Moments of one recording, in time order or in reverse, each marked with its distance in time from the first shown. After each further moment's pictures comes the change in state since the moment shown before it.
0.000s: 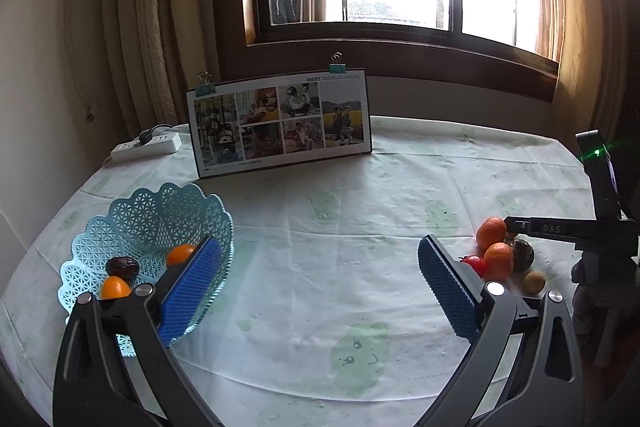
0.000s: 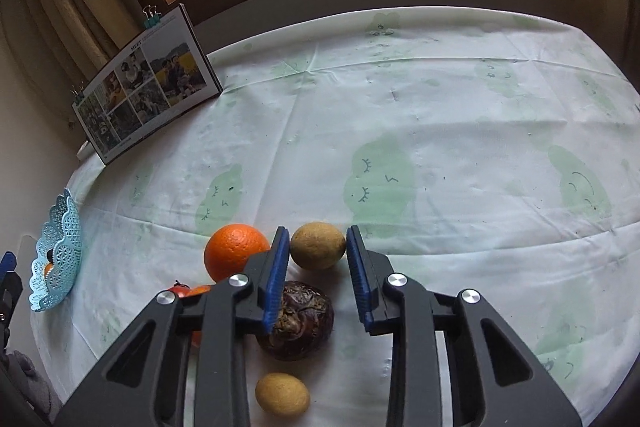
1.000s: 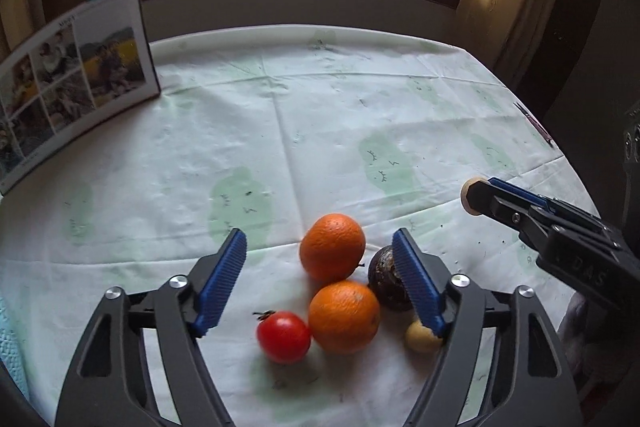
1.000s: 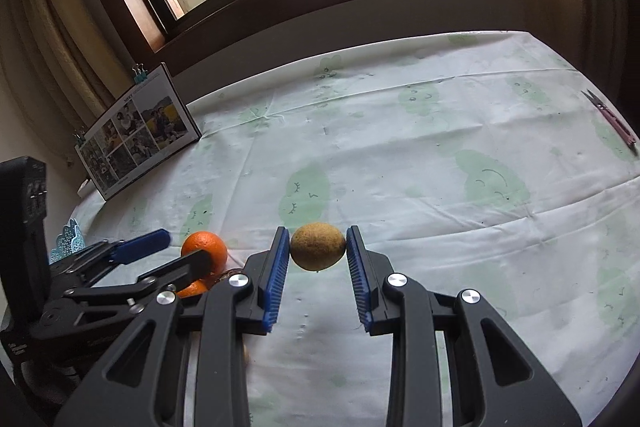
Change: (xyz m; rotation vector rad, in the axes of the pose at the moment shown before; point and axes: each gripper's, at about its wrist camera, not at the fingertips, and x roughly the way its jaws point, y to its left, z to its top) left arm 0.126 -0.154 0.016 0.156 0.352 -0.420; right arm -0.055 -0.048 -0.013 0.078 -0.138 -0.023
